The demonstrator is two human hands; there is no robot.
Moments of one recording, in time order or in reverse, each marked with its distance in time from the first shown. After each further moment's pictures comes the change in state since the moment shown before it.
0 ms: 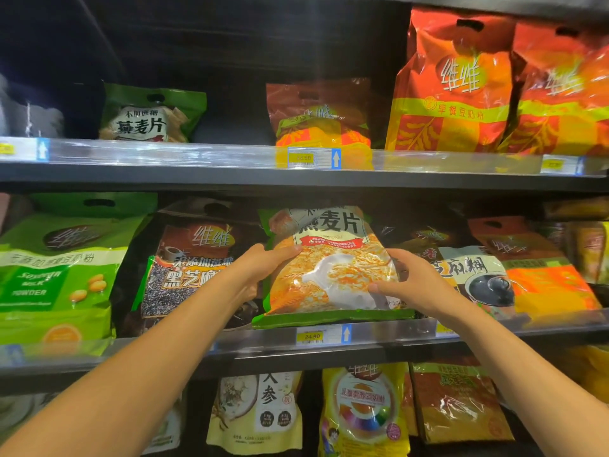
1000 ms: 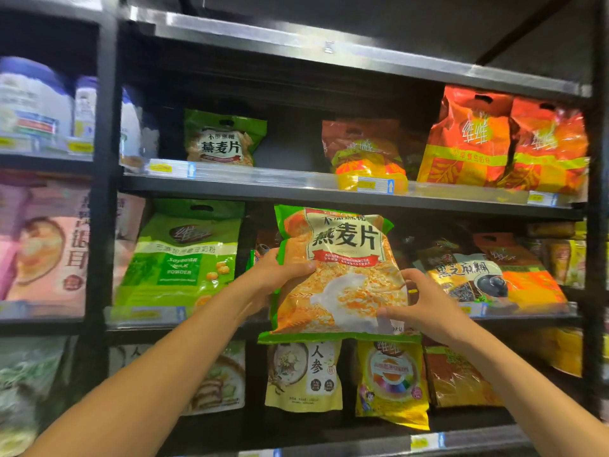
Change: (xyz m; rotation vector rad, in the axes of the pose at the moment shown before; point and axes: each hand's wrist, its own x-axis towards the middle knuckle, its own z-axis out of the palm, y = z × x) left_hand -0.166 -0.009 -0.155 -0.054 -0.209 0.163; right_hand -0.148 -0.168 0.087 -0.060 0.059 0.045
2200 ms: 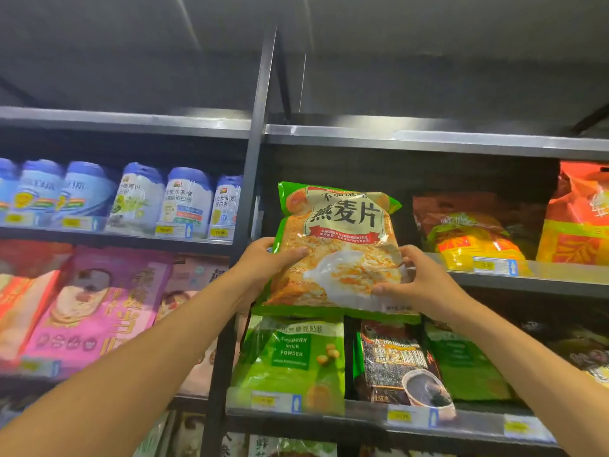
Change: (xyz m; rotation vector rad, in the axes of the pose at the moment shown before) left_hand -0.043 0.122 -0.224 0.006 0.333 0.276; right_hand 0.105 -0.231 0.092 0.076 0.035 -0.349
